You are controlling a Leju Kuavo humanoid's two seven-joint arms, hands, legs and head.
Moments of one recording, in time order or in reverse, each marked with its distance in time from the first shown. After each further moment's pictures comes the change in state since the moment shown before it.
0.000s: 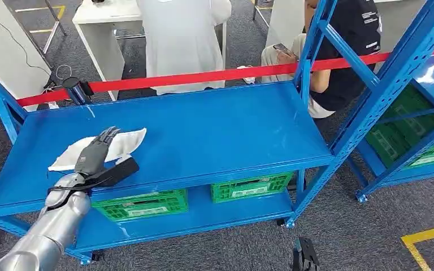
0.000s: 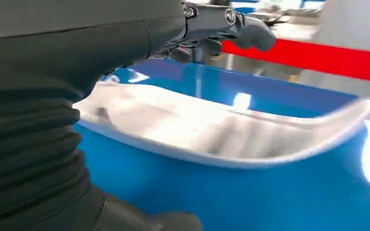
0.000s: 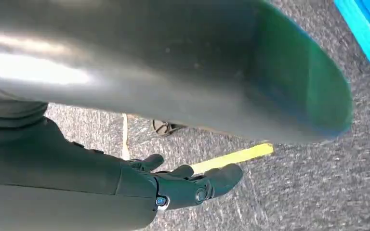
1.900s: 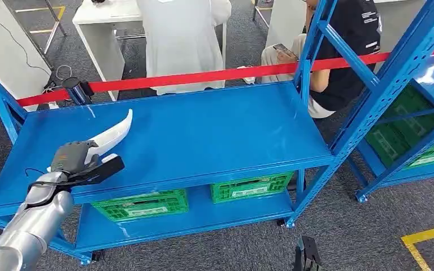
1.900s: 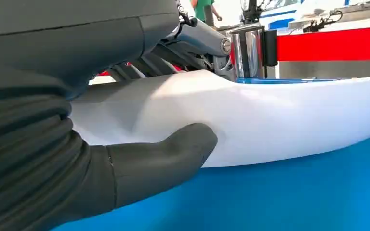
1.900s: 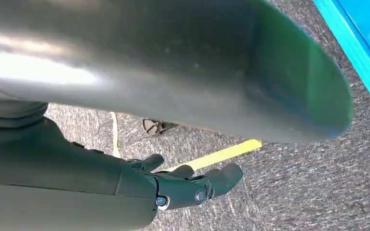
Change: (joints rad) left arm -0.053 0.077 -0.031 0.072 -0.141 0.048 0.143; right arm -0.006 0.004 -0.025 0.000 -0.014 -0.014 -0.035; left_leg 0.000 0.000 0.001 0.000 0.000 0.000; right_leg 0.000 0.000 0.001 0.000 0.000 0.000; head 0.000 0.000
